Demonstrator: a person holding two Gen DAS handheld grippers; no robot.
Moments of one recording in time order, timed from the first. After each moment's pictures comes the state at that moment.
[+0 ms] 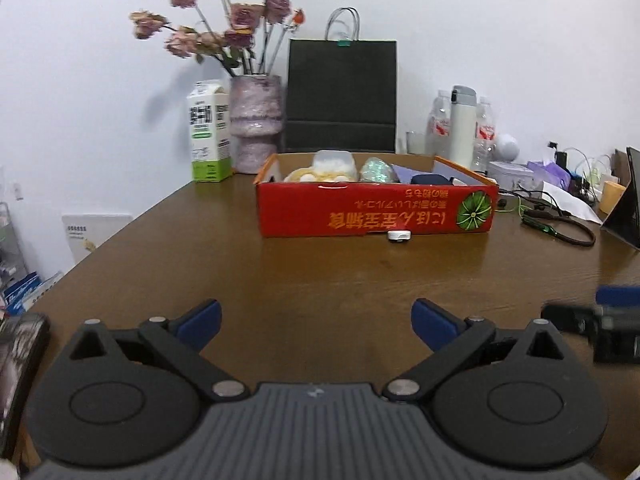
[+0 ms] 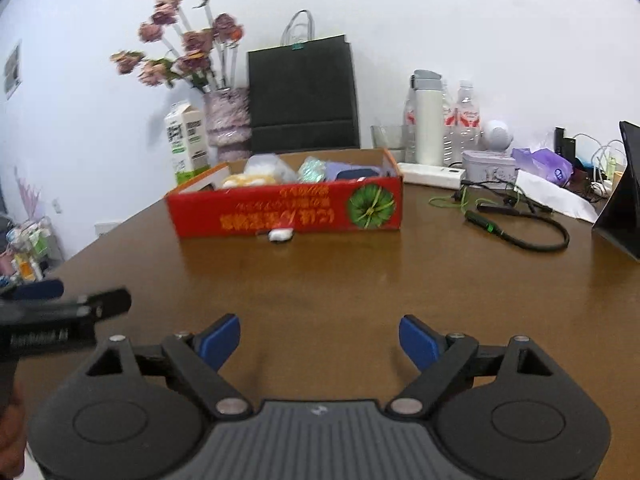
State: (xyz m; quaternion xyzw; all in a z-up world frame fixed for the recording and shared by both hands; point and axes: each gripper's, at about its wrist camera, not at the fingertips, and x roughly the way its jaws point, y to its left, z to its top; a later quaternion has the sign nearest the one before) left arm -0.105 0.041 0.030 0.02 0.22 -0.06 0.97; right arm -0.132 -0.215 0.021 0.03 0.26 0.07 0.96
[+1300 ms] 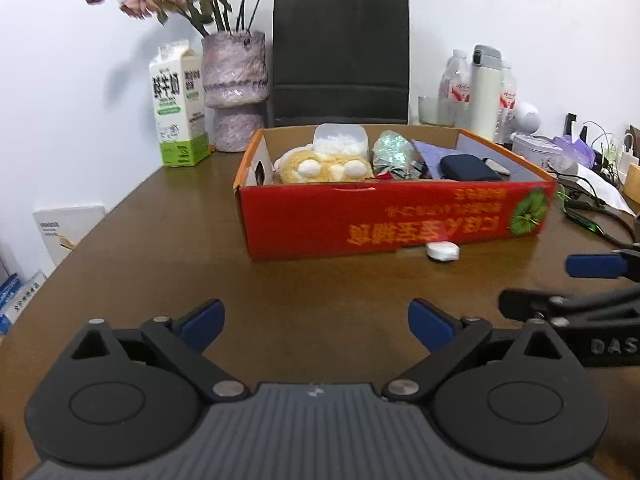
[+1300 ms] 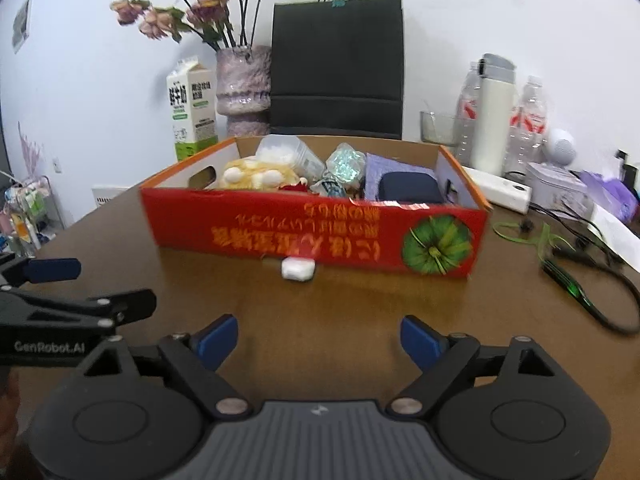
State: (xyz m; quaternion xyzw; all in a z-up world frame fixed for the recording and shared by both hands) left arm 0.041 0.048 0.026 0.03 0.28 -0.09 0.95; right arm 0.023 -0.174 0.022 -0.01 0.30 0.09 0.95
